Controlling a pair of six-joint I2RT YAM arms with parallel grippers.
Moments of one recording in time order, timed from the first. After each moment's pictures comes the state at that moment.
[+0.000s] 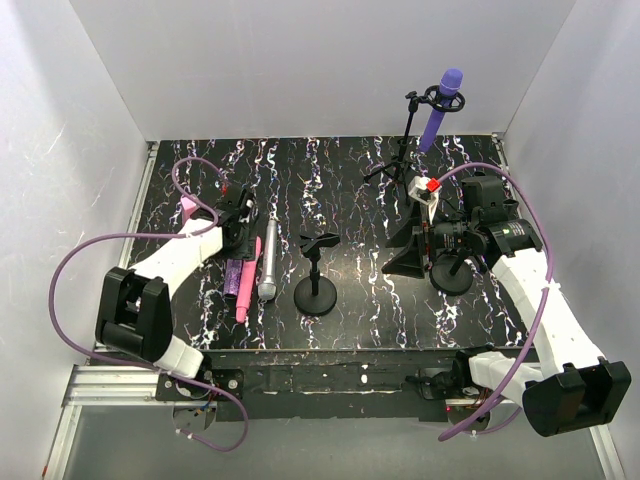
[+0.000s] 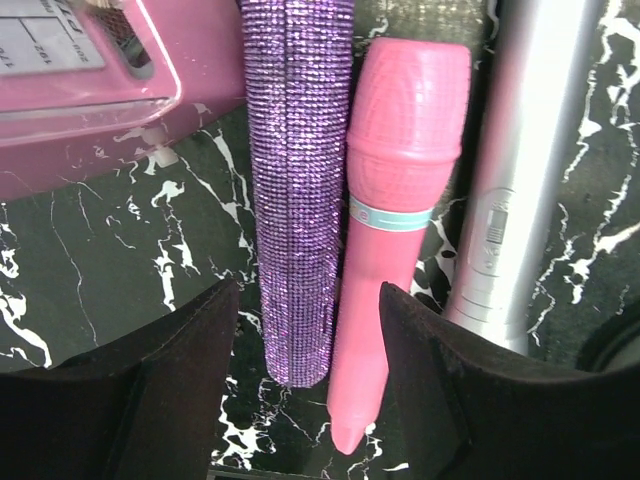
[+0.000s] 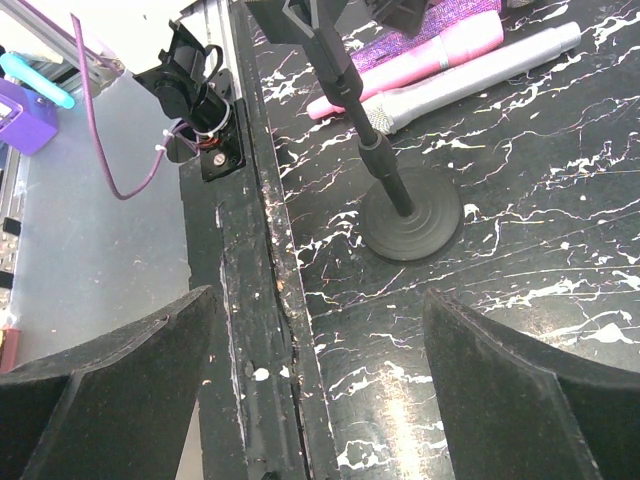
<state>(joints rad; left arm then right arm) -0.35 1.50 1.05 -0.73 -0.27 -0.25 0.24 1.09 1.08 -0.77 -1.17 -0.32</state>
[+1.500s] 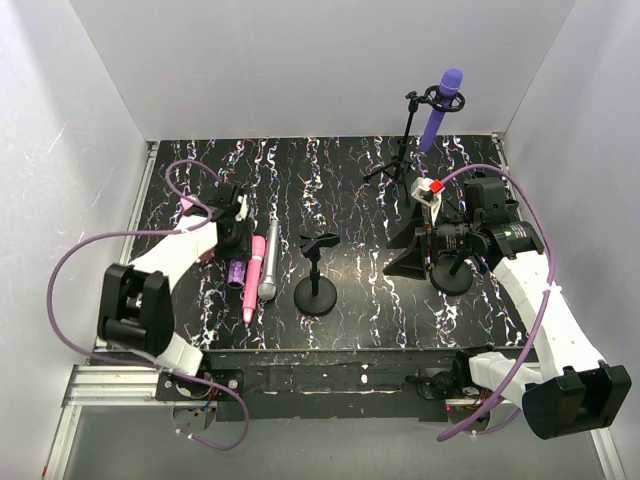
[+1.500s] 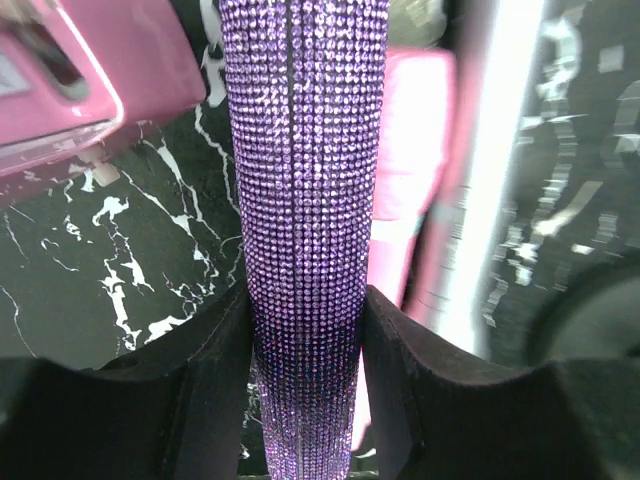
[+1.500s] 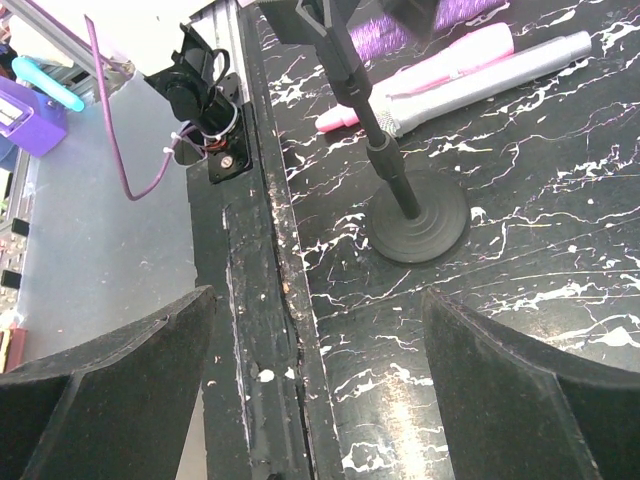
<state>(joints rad) -0.27 1.58 1.05 -0.70 -0.10 -0.22 0.22 1.07 1.07 -0.77 -1.20 -0.32</state>
